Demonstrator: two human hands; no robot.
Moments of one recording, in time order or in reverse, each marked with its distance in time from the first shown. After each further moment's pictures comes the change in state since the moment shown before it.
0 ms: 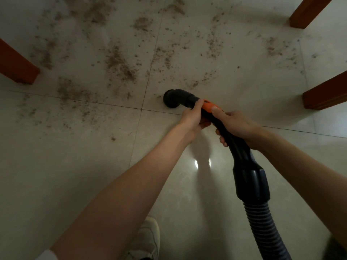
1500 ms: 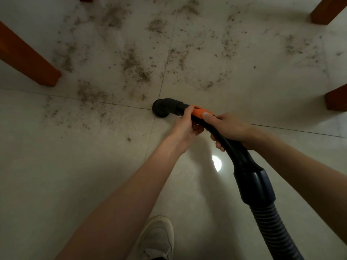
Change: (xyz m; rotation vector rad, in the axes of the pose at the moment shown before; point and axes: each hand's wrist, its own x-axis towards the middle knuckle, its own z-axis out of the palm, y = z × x) left_hand -0.027 0.011 -0.052 -0.056 0.071 0.009; right_hand 0.000 -0.023 0.037 -0.121 -0.169 -0.033
